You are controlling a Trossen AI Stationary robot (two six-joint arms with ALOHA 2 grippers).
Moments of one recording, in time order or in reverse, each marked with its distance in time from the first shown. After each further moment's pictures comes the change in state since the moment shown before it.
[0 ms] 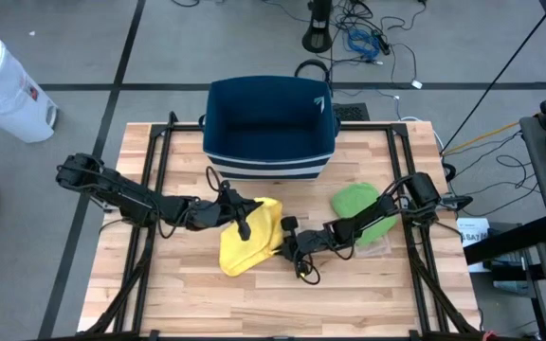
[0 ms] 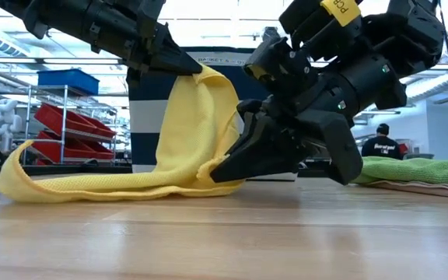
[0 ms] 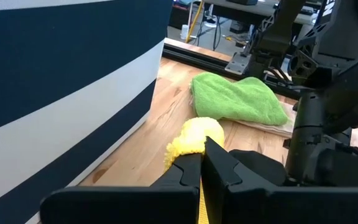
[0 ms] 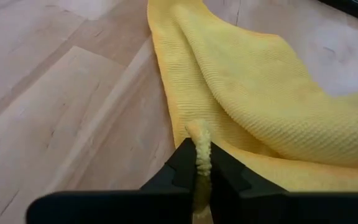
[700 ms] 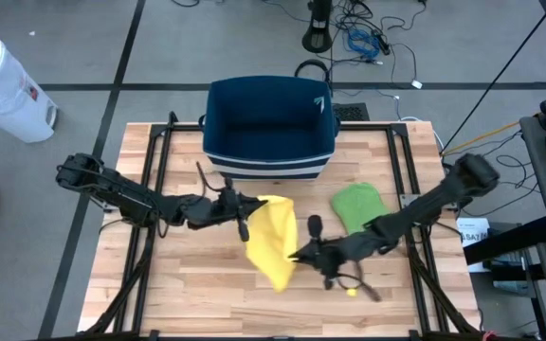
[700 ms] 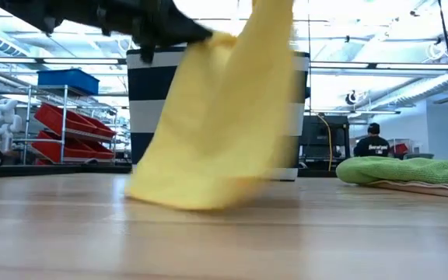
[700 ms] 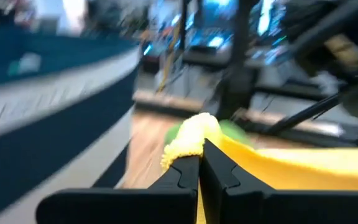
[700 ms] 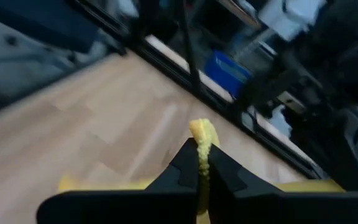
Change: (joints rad) left arm 0.000 0.000 0.000 0.247 0.075 0.240; right arm 0.218 -0.522 0.000 -0.246 0.194 -0.252
